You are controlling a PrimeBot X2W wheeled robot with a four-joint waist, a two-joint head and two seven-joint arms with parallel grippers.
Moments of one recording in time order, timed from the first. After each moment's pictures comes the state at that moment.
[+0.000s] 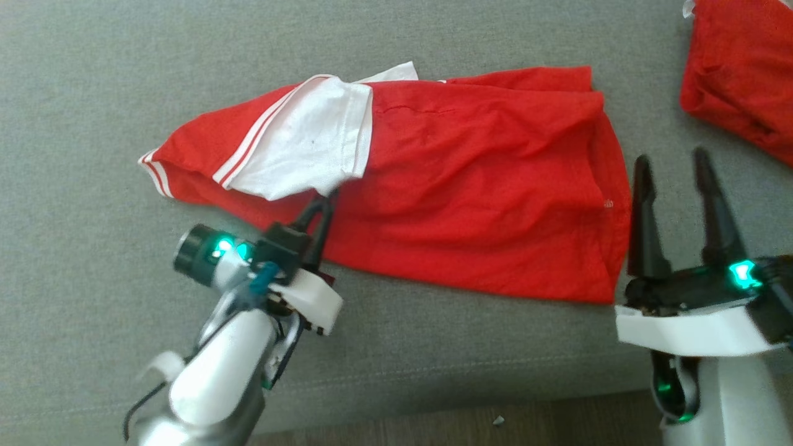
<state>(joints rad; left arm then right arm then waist) -0.44 0.16 -0.61 0.46 -0.10 0.08 -0.26 -0.11 -0.05 0.11 -0.04 0.07 0.13 -0.26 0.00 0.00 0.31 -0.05</state>
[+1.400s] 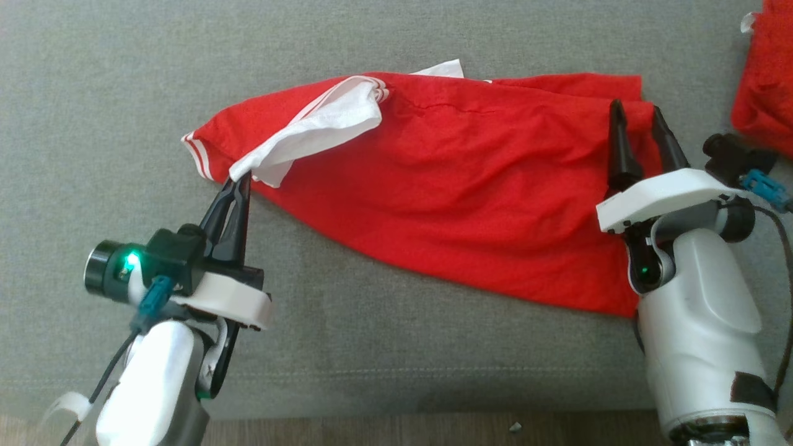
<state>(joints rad) -0.28 0.22 -0.34 0.20 -0.14 0.05 -0.26 -0.62 -0.05 -0.01 0.78 0.19 0.13 -0.13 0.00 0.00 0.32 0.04</state>
